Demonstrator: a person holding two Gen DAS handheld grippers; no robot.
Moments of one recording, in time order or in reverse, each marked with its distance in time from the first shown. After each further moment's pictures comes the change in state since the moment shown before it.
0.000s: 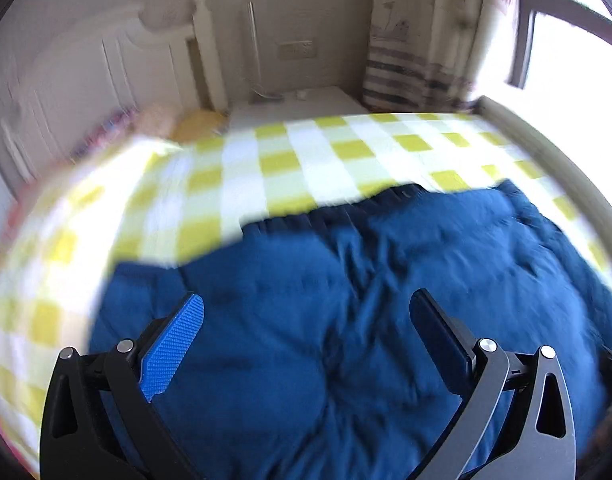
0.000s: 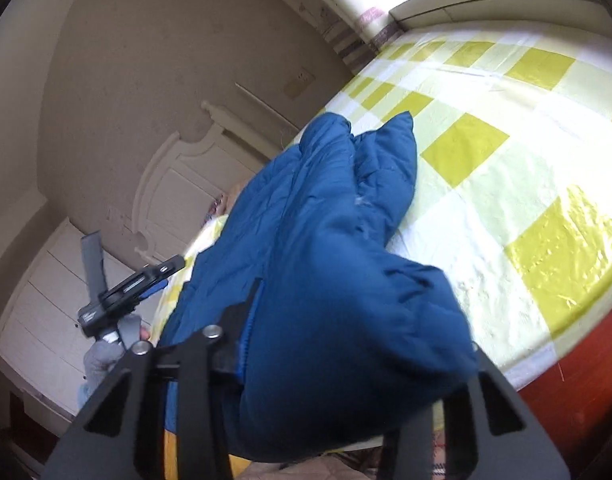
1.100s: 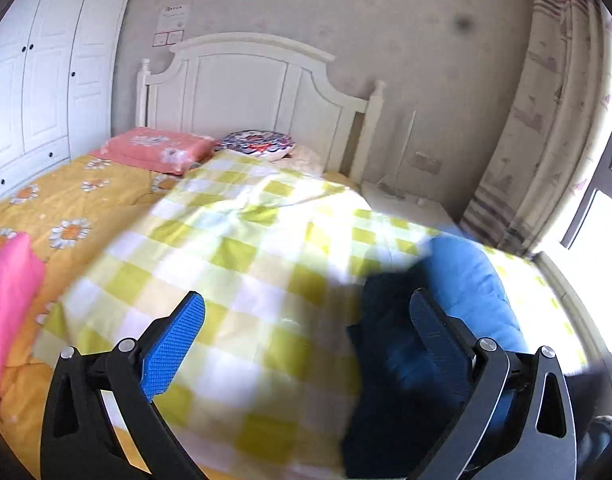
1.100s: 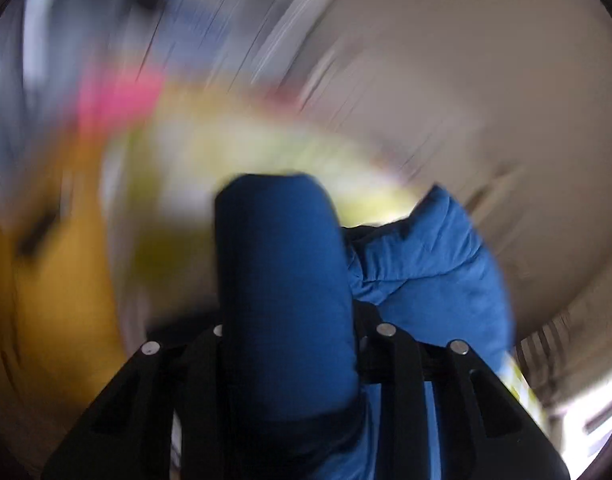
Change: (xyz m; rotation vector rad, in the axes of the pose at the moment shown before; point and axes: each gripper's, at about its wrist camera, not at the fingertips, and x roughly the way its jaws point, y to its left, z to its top) left arm -0.202 0.276 -0.138 -0.459 -0.281 0.076; right arm 0.220 0.374 -0.255 -1.681 0.341 -0.068
